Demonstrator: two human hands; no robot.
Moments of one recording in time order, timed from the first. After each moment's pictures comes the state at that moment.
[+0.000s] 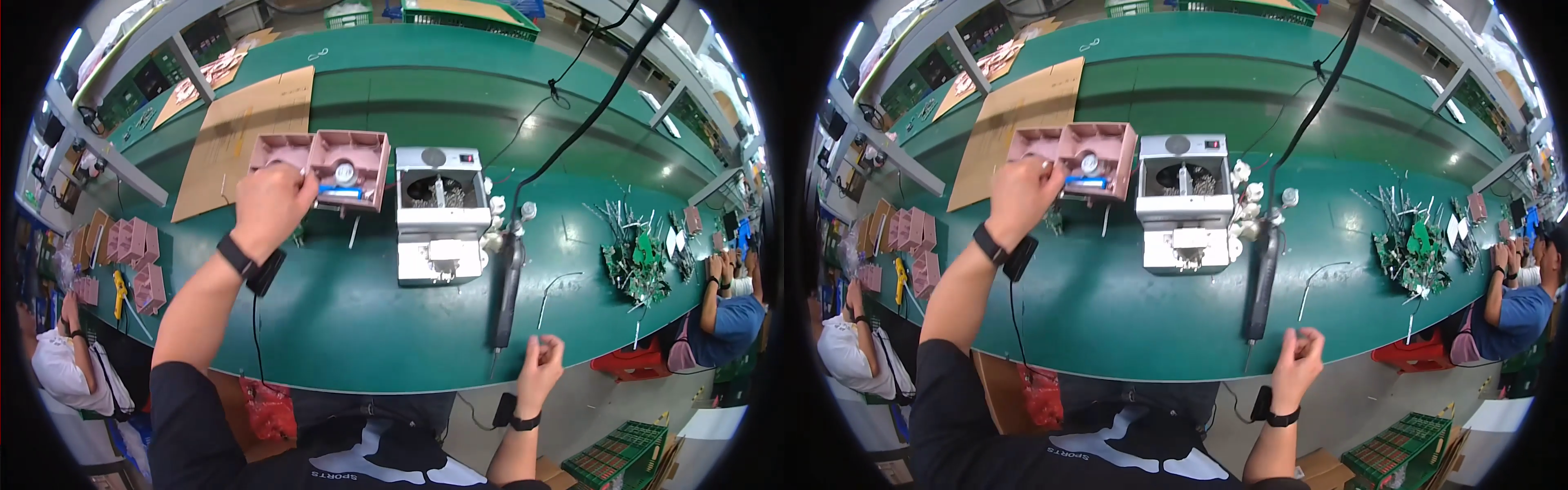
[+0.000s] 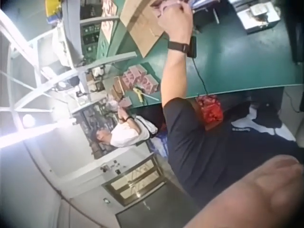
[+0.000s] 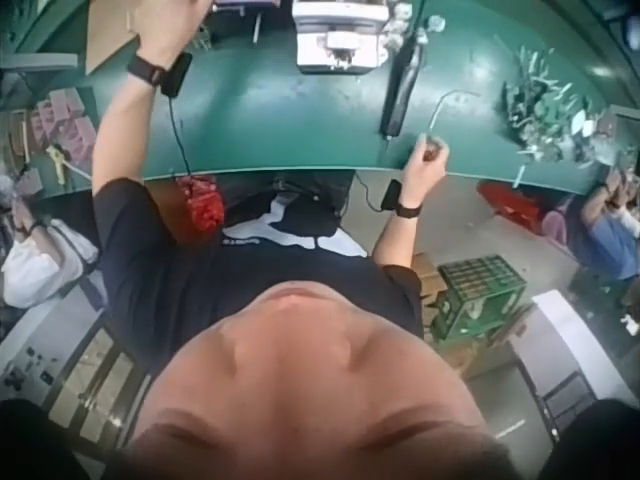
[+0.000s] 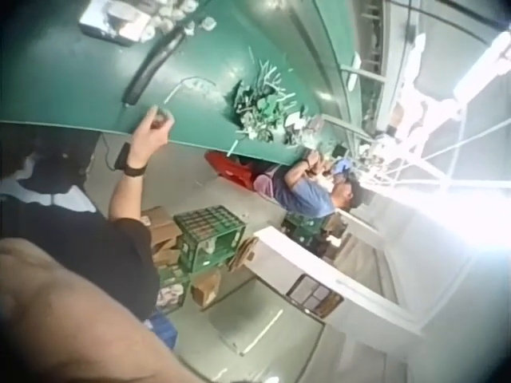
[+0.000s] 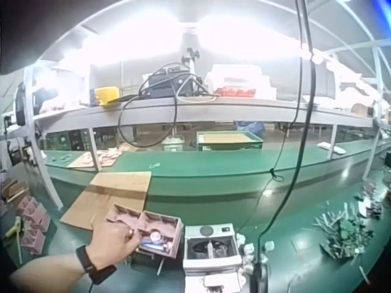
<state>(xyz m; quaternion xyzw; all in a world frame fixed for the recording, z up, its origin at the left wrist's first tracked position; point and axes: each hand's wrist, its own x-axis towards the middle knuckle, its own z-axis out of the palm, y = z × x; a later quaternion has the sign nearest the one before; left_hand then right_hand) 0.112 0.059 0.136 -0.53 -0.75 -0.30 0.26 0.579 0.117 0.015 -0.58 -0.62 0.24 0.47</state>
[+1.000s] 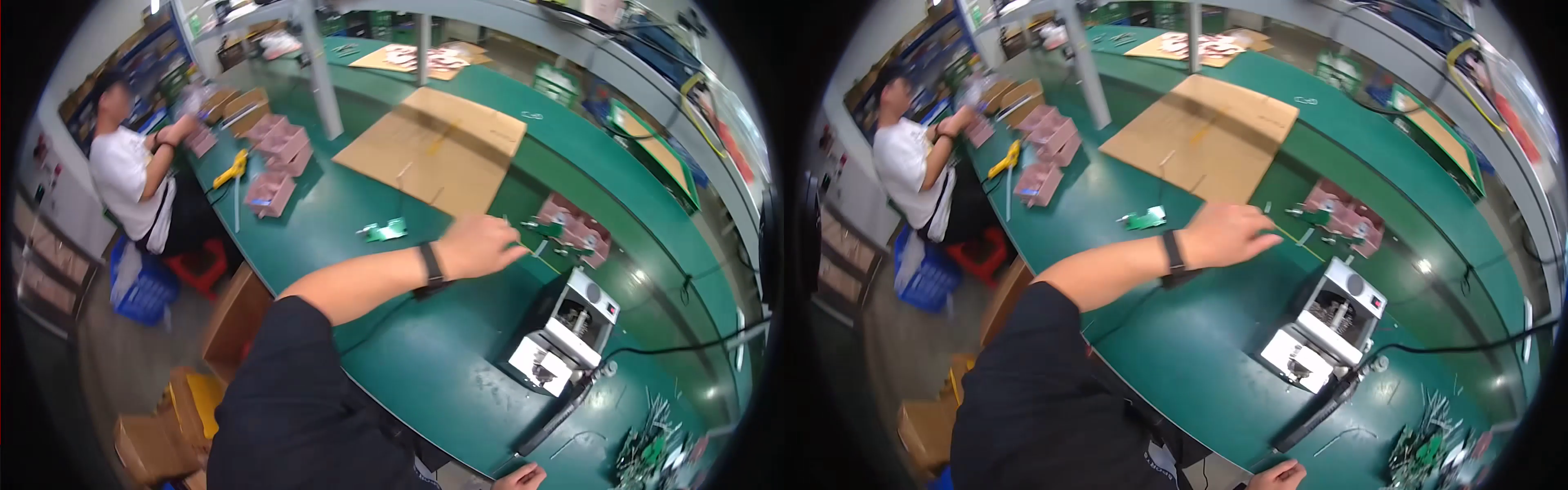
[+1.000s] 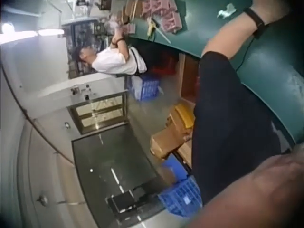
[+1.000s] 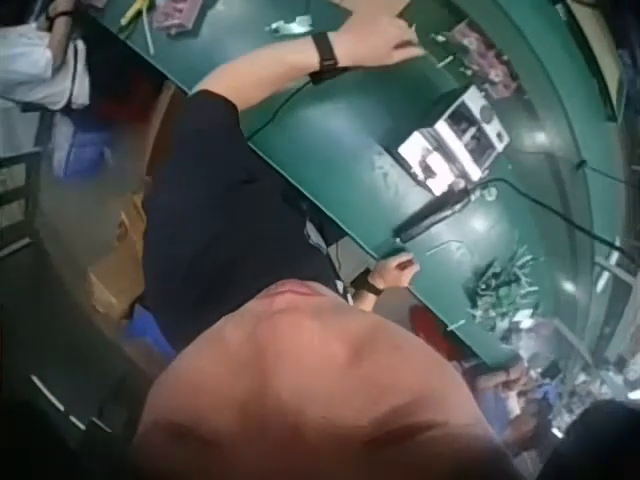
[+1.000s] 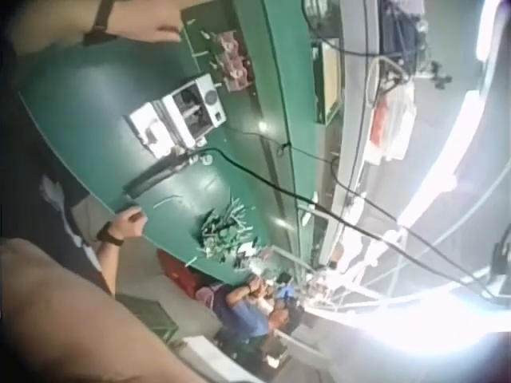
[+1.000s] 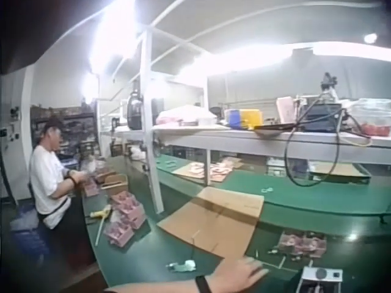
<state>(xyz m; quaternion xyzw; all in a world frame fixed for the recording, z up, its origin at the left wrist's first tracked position) 0.116 0.045 0.077 -0.54 -0.73 -0.37 0.20 0.608 0.062 -0.019 -0.58 -0.75 0.01 0.32</state>
